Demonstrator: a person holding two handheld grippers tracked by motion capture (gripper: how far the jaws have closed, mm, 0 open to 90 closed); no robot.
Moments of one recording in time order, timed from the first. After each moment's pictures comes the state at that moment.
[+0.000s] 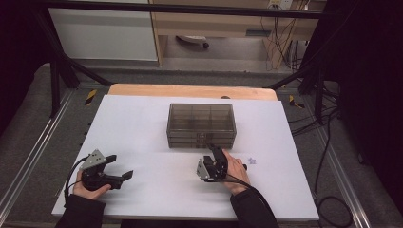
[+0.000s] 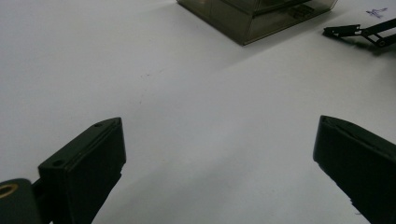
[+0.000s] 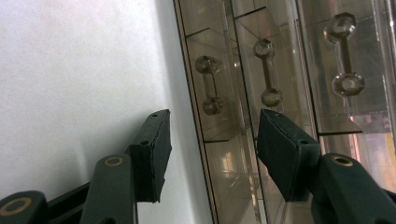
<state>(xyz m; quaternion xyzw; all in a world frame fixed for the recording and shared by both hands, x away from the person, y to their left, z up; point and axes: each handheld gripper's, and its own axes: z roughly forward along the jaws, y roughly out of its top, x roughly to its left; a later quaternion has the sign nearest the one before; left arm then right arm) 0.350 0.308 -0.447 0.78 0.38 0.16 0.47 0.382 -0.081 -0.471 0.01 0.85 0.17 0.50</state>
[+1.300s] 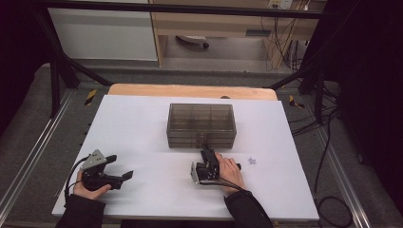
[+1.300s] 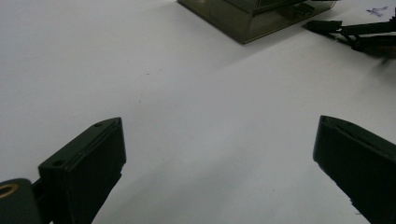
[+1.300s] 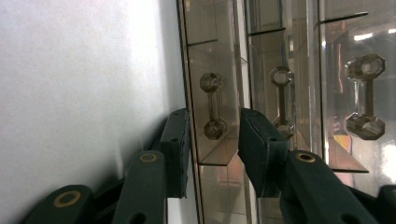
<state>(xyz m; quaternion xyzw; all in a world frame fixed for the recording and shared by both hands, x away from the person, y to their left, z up) 0.350 0.308 -0.448 0.78 0.38 0.16 0.47 0.385 -0.060 -0.492 -0.02 0.81 0.12 0.57</state>
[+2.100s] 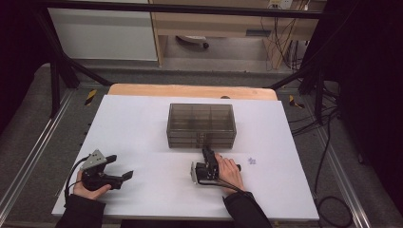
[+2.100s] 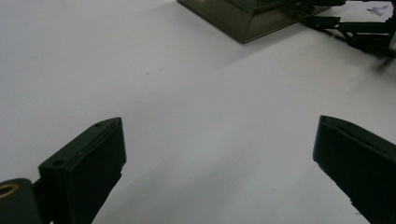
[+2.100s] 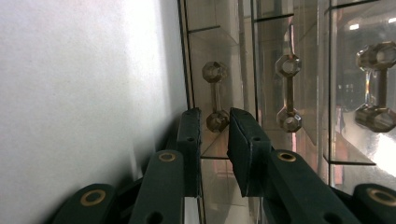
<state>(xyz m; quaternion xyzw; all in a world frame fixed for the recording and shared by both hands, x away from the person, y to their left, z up) 0.351 0.308 -0.448 0.78 0.38 0.16 0.47 0.386 -0.058 -0.498 -0.01 0.81 0.10 0.58</state>
